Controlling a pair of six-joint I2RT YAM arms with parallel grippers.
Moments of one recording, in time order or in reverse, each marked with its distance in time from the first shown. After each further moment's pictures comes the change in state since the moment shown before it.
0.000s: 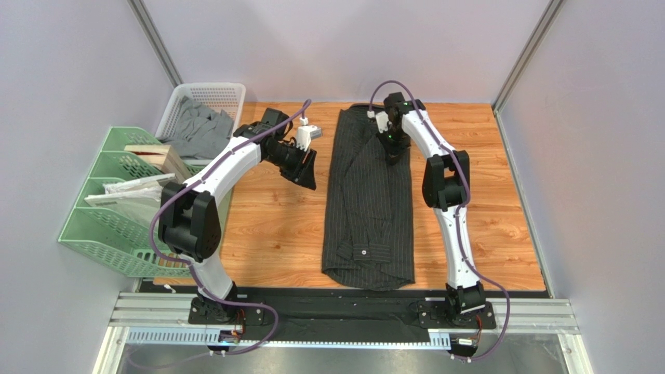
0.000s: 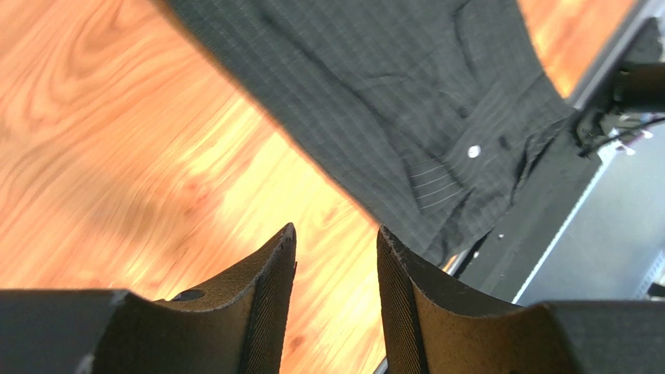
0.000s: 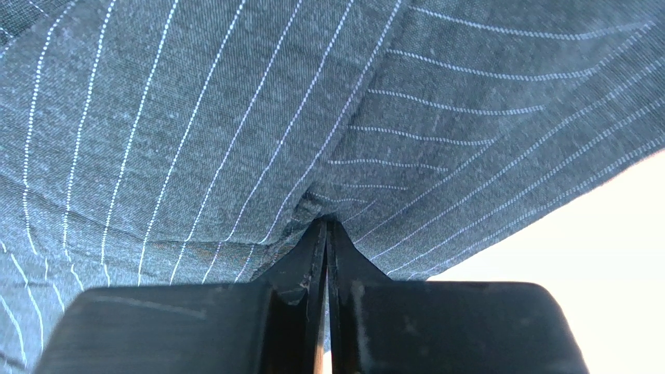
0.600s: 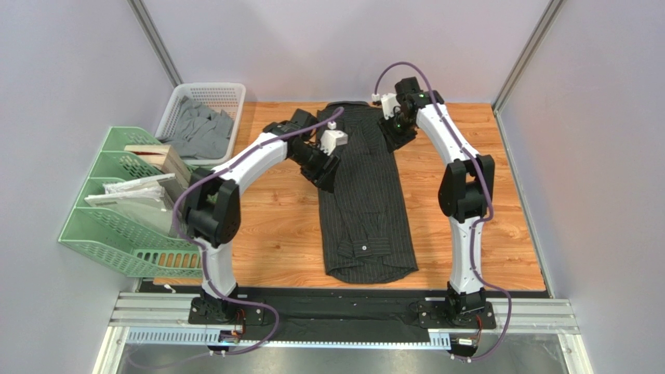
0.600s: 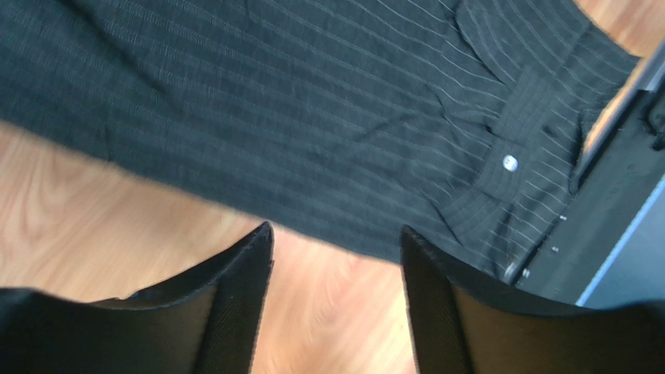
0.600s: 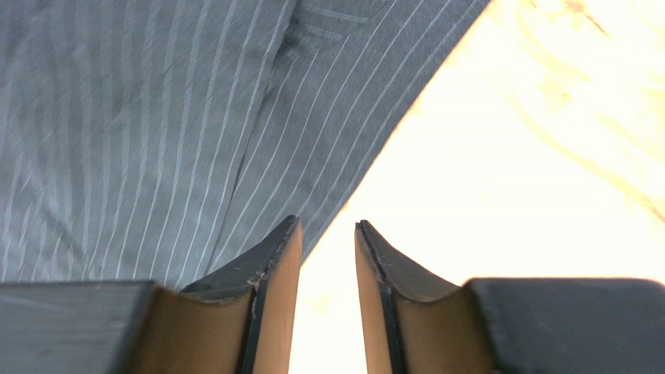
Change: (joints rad) left arm -0.092 0.158 0.122 0.004 -0.081 0.084; right arm 0.014 -0.300 -0.216 0.118 -0.093 -0.049
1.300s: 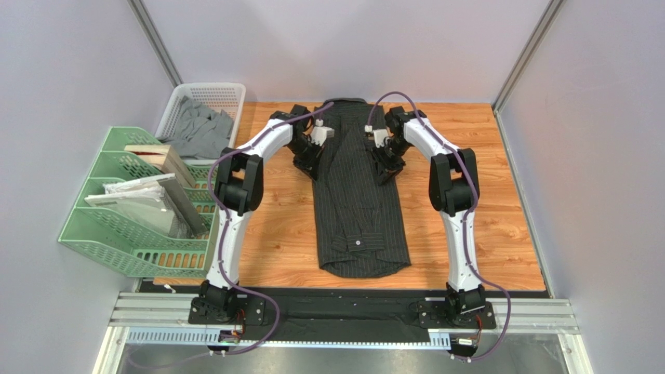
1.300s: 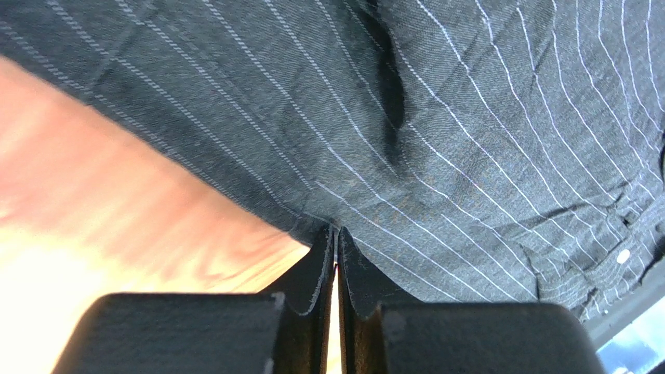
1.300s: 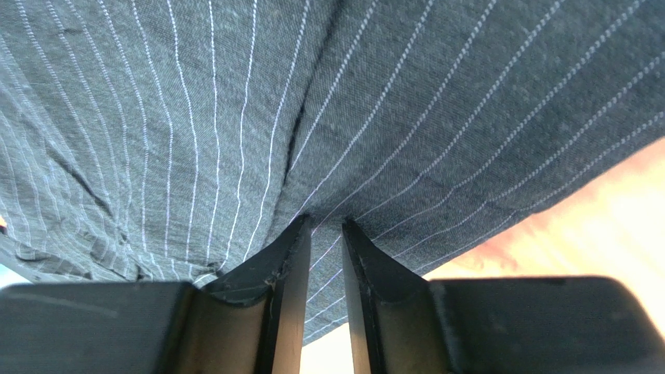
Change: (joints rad) left arm 0.102 0.500 0.453 -0.183 -0.093 -0.037; right arm 0.010 0.127 -0.131 -0.075 -0.203 0.072
